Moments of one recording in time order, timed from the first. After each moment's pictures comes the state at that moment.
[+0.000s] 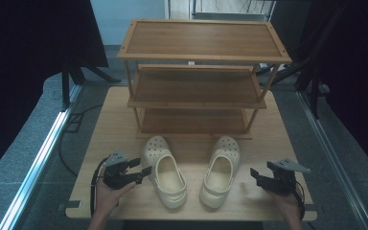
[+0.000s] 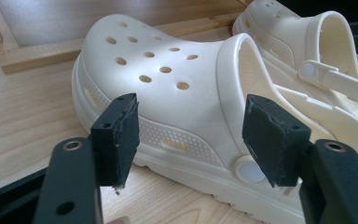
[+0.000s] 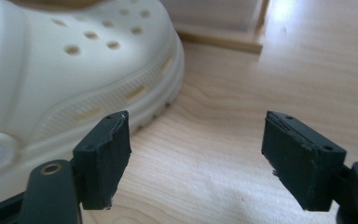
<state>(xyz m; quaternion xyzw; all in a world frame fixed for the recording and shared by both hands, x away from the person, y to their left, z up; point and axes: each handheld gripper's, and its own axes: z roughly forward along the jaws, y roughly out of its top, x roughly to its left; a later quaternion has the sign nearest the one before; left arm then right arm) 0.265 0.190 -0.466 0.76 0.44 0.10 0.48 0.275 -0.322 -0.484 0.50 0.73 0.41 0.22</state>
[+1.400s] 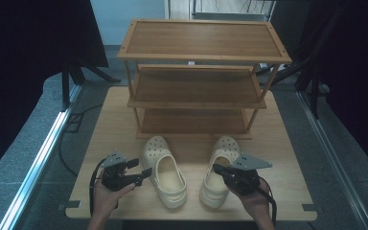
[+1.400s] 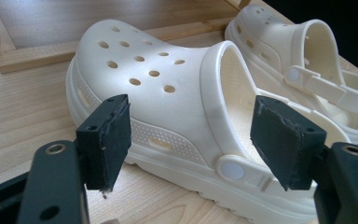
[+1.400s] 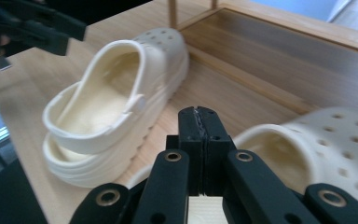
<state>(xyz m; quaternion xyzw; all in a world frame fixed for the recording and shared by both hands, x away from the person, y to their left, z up) 0.258 0.189 -0.457 0.75 0.44 0.09 0.48 0.252 -0.195 -0.417 0.33 0.80 0.47 0.16</state>
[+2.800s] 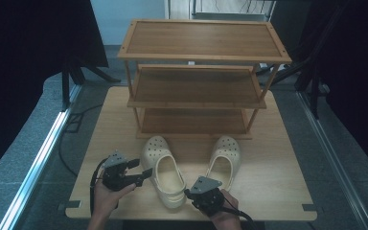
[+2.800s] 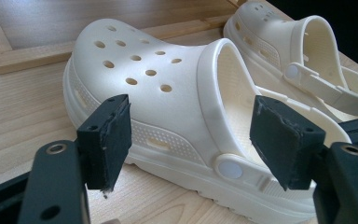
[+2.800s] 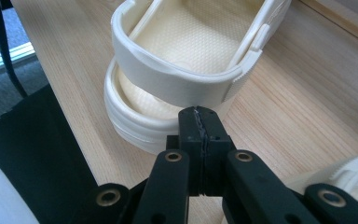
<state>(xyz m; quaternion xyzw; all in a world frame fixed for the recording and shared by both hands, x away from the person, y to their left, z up) 0.257 0.188 -0.456 0.76 0.44 0.09 0.48 0.220 -0.112 -0.468 0.26 0.88 0.37 0.13</state>
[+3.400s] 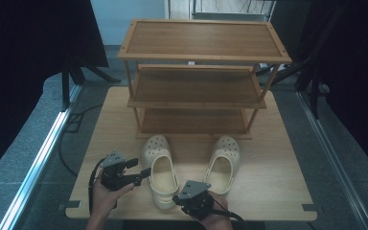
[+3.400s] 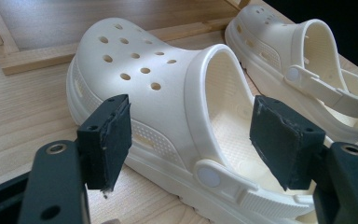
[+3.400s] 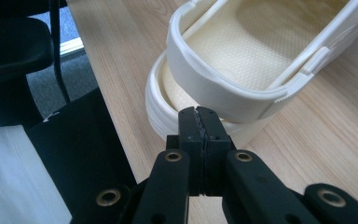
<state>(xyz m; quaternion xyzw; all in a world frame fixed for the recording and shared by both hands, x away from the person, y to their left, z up) 0.257 0.192 -0.455 0.75 0.44 0.09 0.48 0.212 -0.085 -0.468 0.21 0.89 0.39 0.09</state>
